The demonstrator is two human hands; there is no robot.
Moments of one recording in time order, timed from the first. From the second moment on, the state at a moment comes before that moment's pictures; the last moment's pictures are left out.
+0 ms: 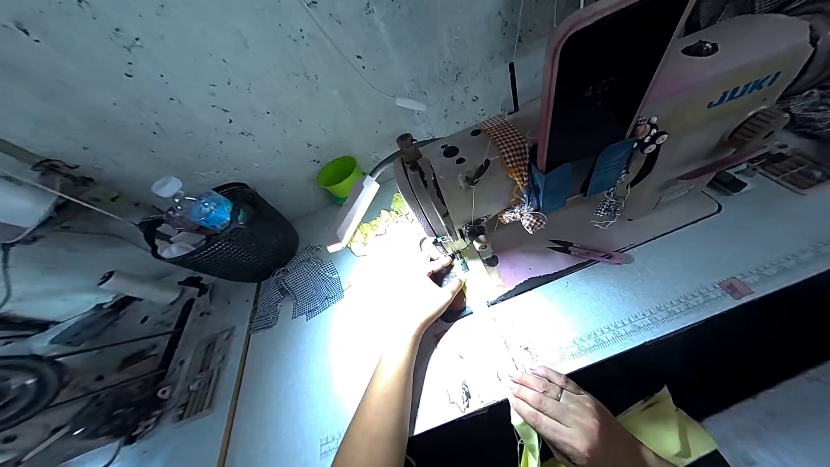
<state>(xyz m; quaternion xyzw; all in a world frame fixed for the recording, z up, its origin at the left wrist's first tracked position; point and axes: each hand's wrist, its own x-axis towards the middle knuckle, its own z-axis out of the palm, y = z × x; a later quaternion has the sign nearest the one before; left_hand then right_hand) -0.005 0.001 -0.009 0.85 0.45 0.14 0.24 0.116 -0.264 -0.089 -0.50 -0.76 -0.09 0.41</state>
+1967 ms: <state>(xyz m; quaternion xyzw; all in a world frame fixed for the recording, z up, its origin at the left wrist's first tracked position) -0.066 -0.308 -0.040 0.82 0.43 0.31 0.20 0.086 -0.293 -0.062 -0.57 -0.26 0.49 0.61</state>
